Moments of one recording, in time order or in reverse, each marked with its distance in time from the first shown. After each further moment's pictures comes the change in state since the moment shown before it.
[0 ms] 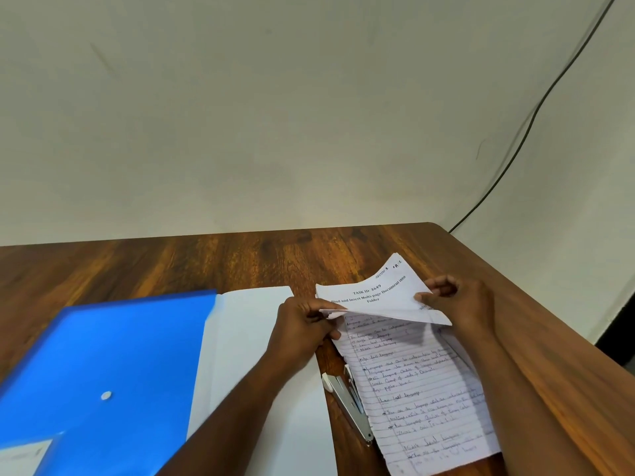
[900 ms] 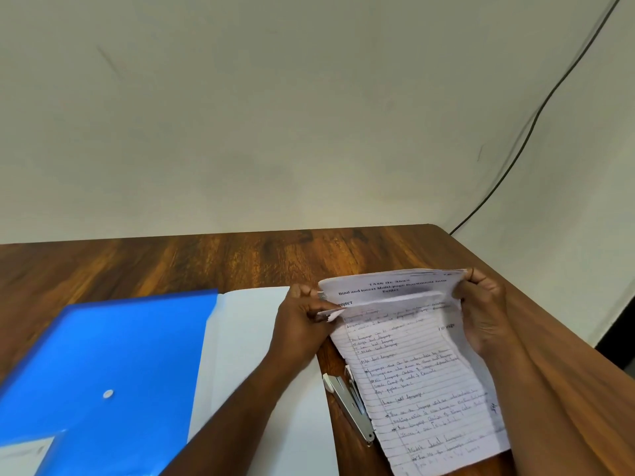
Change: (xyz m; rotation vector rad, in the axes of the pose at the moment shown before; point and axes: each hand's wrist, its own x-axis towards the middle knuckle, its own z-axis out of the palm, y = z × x) left_hand 0.005 -0.006 0.000 0.112 0.123 0.139; right_hand 0.001 0.000 -0.015 0.751 -0.095 0.003
